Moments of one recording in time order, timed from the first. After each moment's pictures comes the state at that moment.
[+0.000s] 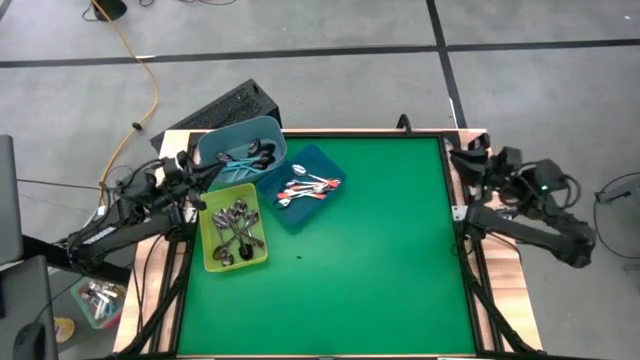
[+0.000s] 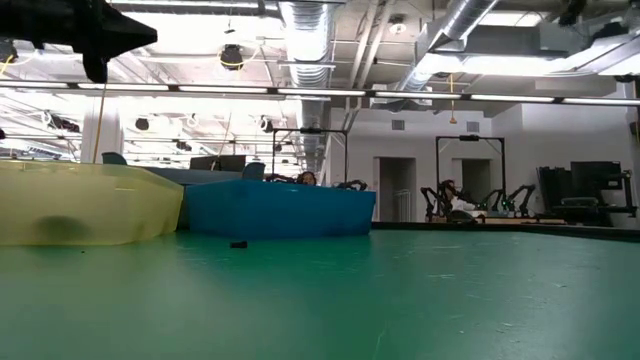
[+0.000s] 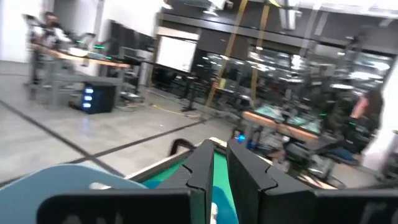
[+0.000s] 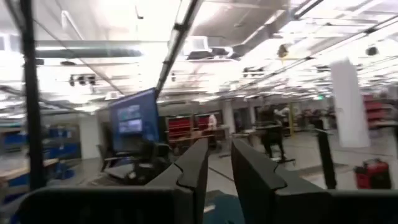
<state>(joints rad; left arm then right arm) 0.41 0.00 0.36 -0.22 -0.11 -0.26 -0.43 0.17 0.56 0.05 -0.16 0.18</state>
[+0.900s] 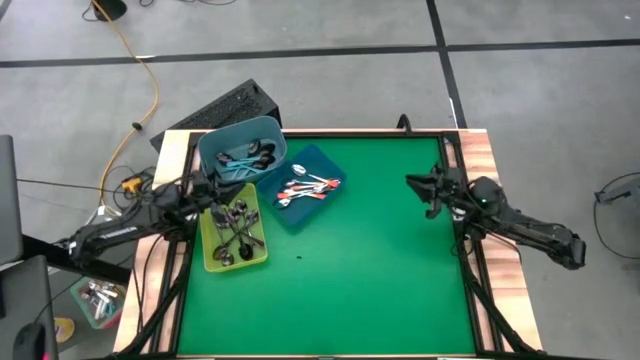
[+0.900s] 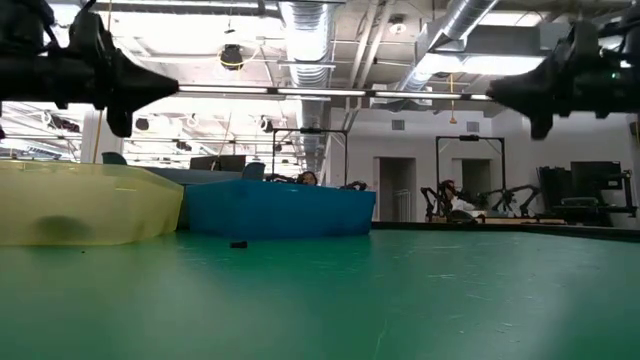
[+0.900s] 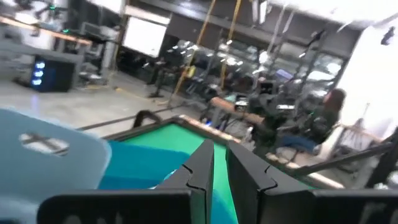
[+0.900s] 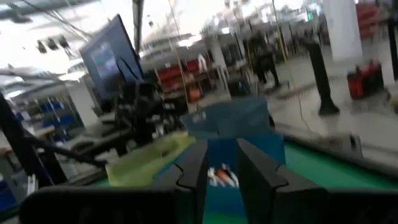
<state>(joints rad) 0.34 0.00 0.01 0.13 -0.03 -0.36 -0.43 0.05 0.01 0.26 -0.10 0.33</state>
